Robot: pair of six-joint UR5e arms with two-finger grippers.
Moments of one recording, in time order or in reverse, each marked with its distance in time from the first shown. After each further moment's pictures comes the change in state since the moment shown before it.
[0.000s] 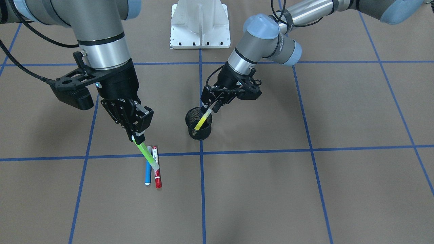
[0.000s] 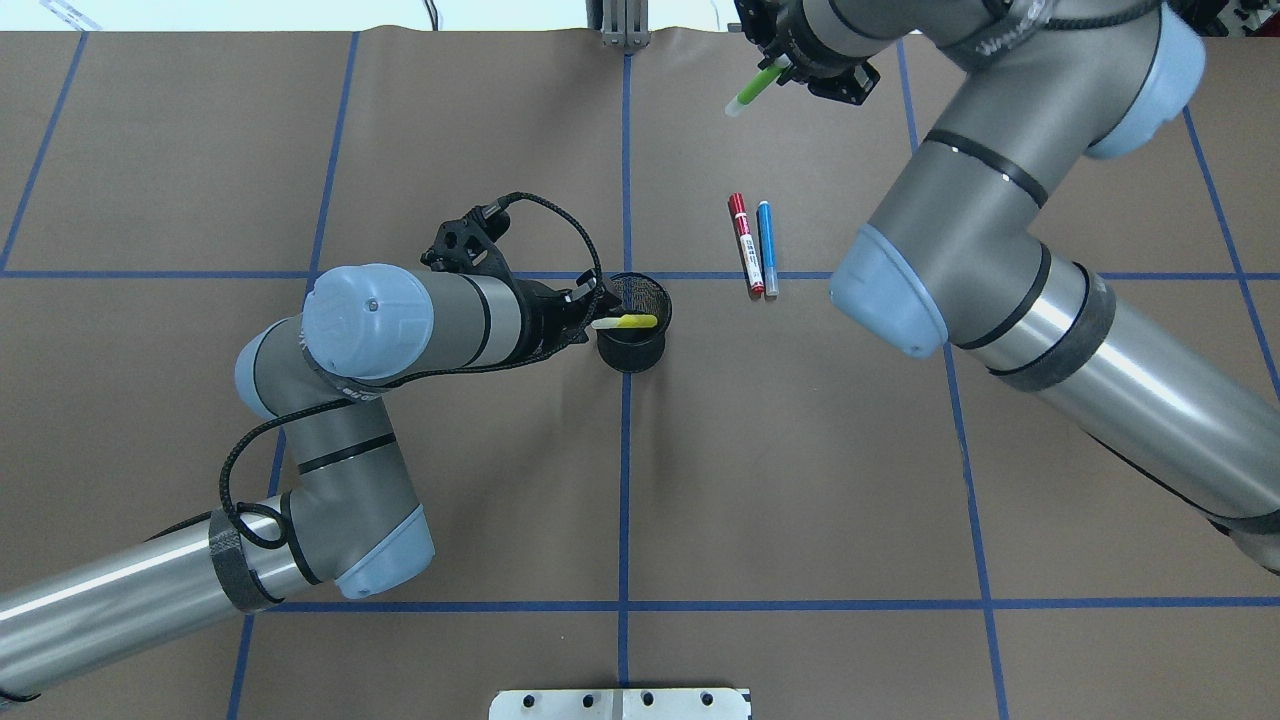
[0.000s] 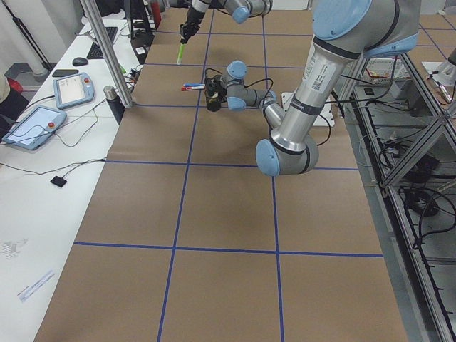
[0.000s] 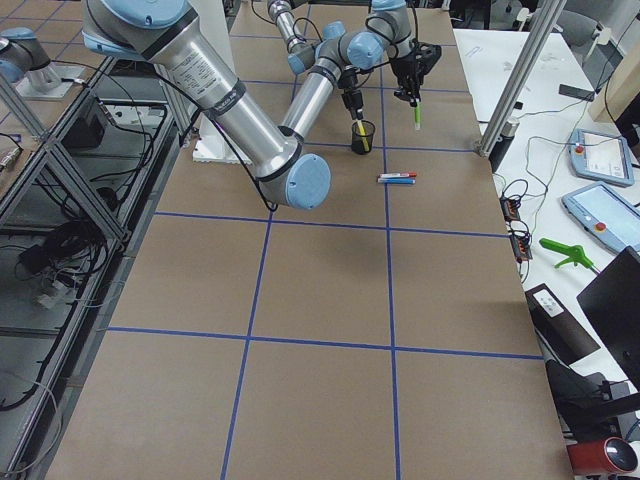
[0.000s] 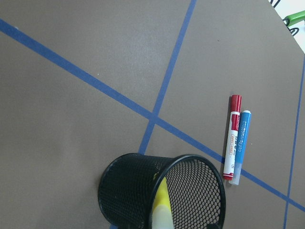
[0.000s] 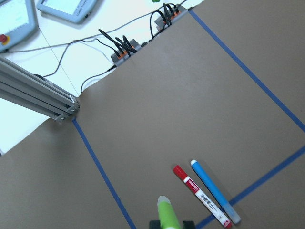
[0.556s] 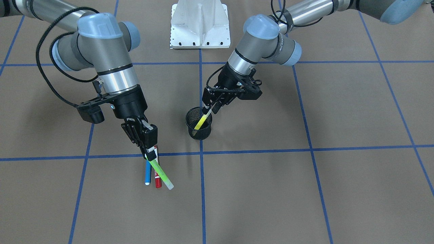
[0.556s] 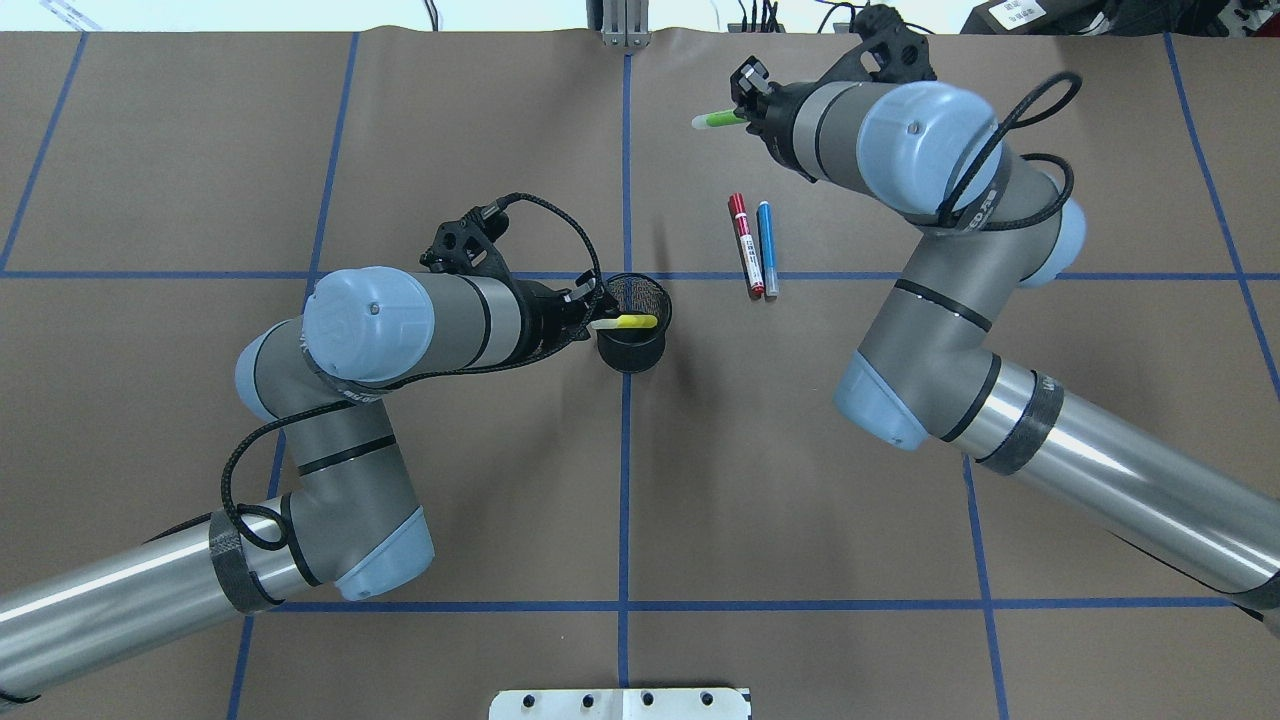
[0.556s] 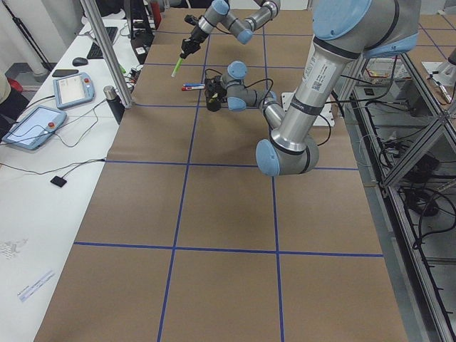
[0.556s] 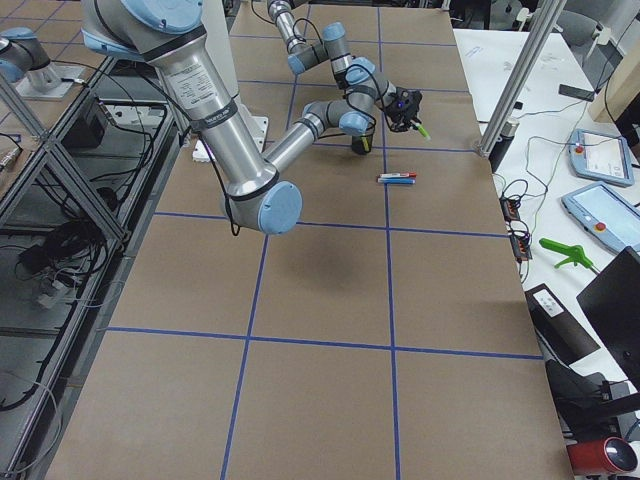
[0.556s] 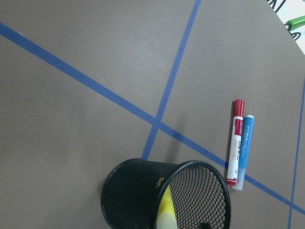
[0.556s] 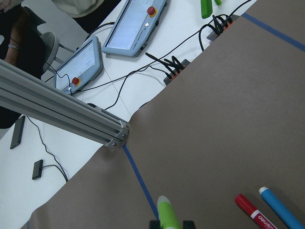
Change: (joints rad) left arm 0.004 0.000 -0.001 0.001 0.016 -0.001; right arm -0.116 -0.124 -0.195 0.527 -0.222 0.214
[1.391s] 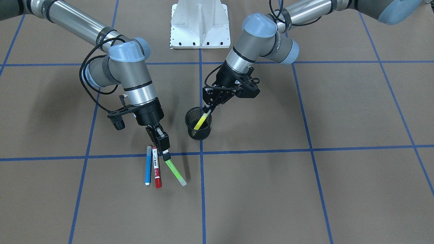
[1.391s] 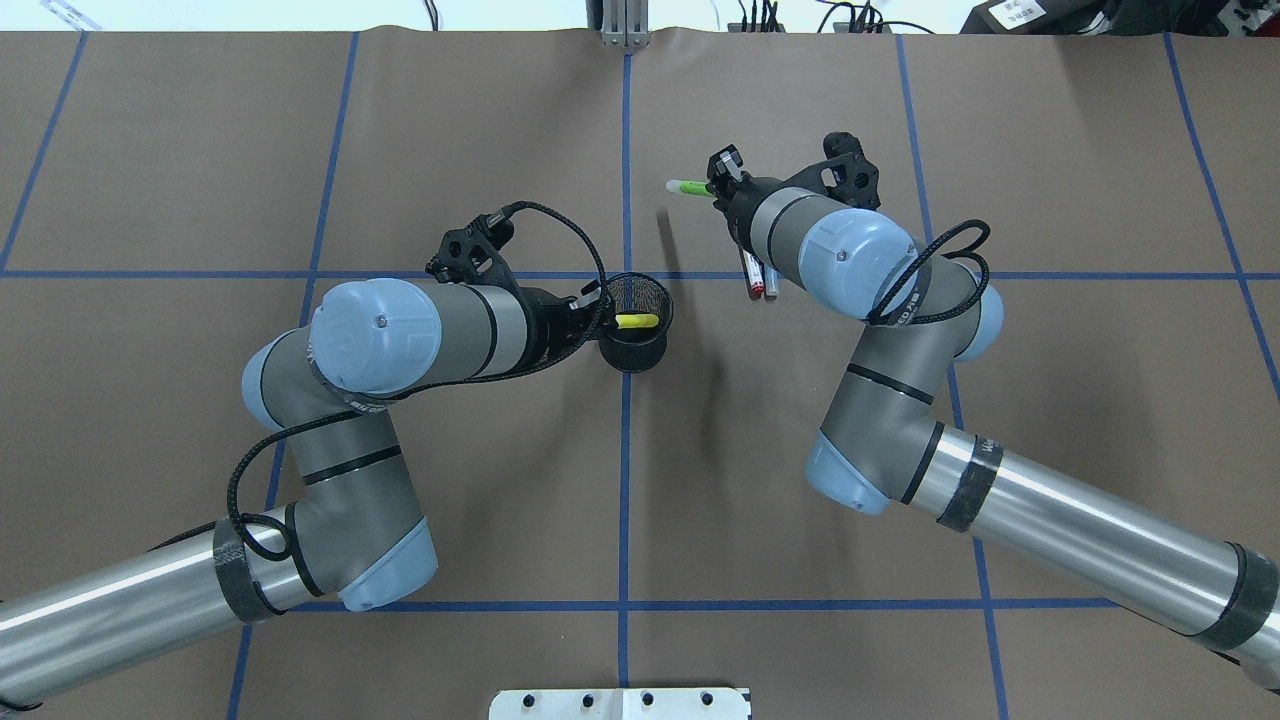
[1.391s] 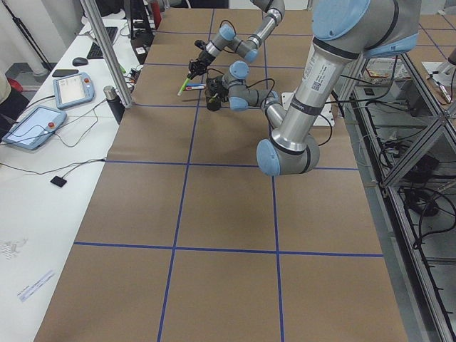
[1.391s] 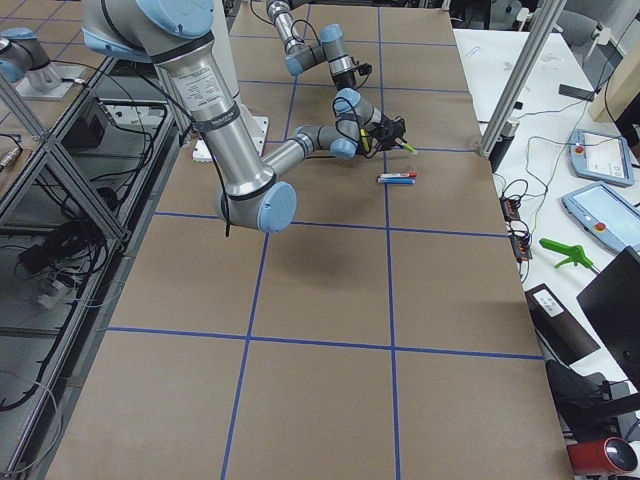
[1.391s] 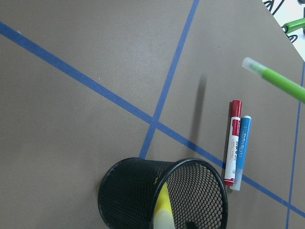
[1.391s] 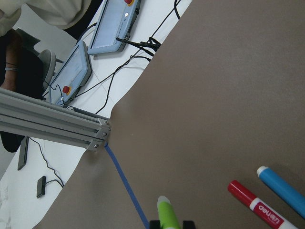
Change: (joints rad) left arm 0.015 0.000 -0.003 0.000 0.018 -0.004; right arm -0.115 -0.001 -0.117 0.113 -0.099 0.289
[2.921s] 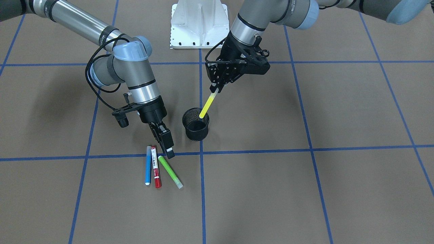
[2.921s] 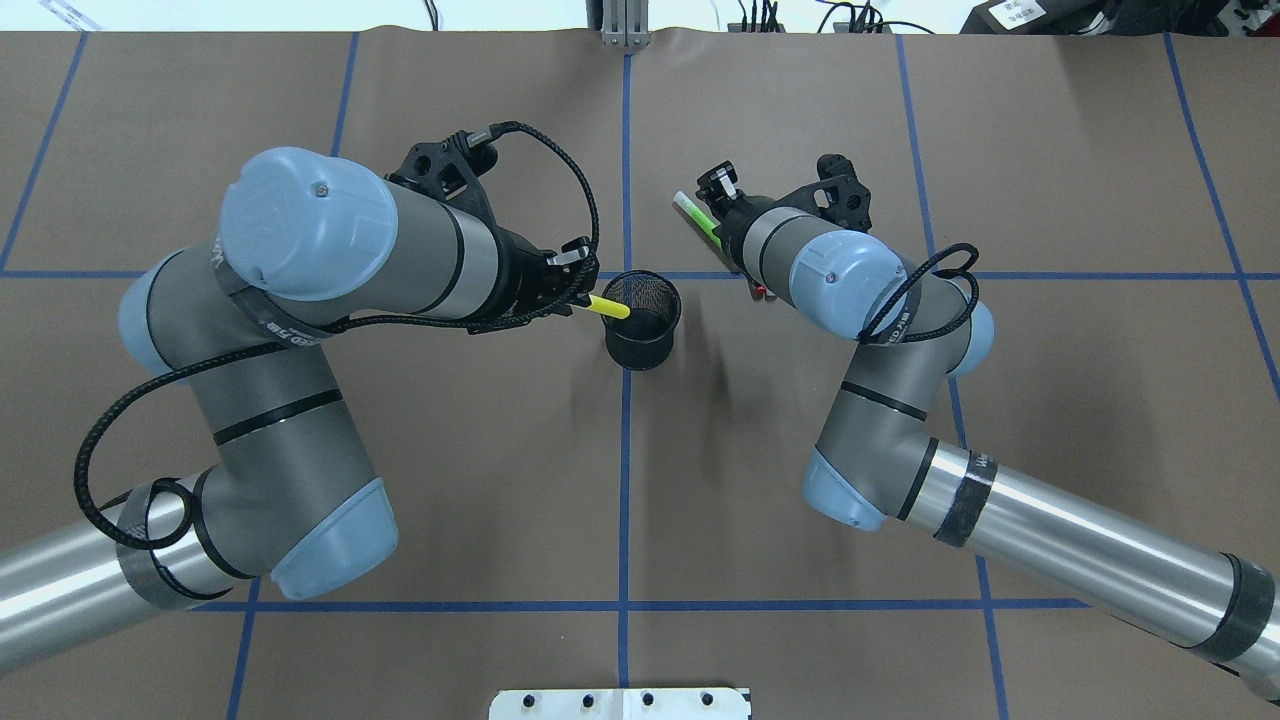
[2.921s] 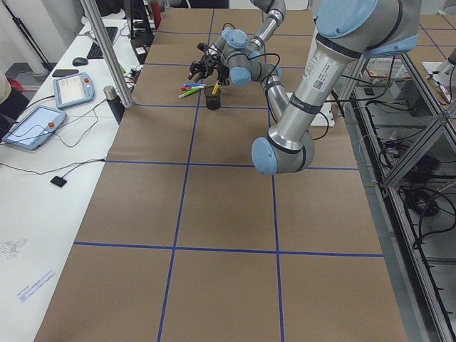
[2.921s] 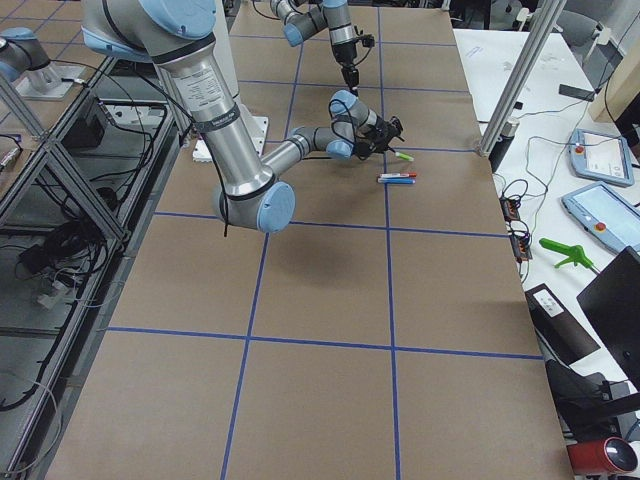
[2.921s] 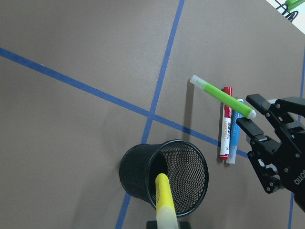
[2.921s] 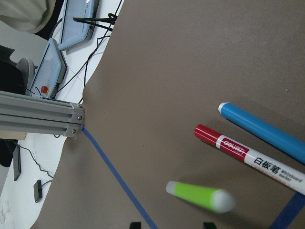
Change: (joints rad) left arm -0.100 -0.038 -0.285 0.461 -0.168 0.166; right arm -0.016 -0.004 -0.002 0.002 -0.003 0.022
